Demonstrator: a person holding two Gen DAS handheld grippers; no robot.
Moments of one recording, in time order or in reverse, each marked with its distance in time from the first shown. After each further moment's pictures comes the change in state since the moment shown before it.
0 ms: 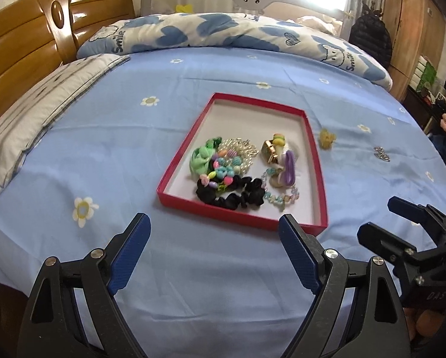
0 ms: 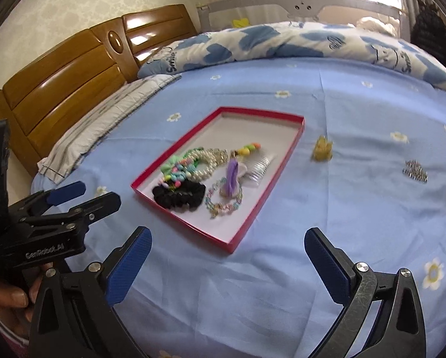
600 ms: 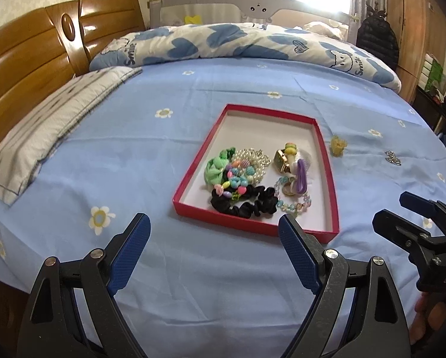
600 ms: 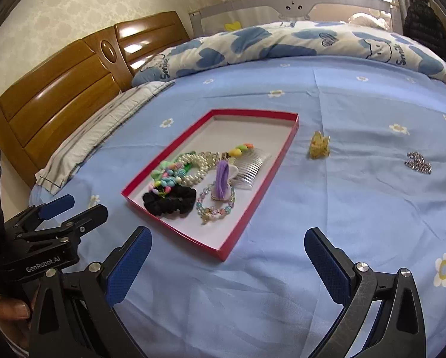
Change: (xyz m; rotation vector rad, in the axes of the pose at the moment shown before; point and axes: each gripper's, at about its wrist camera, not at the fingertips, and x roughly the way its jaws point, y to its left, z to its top) left arm -0.014 -0.003 0.002 0.021 -0.058 0.070; right arm -0.003 -0.007 0.003 0.029 -0.054 0.020
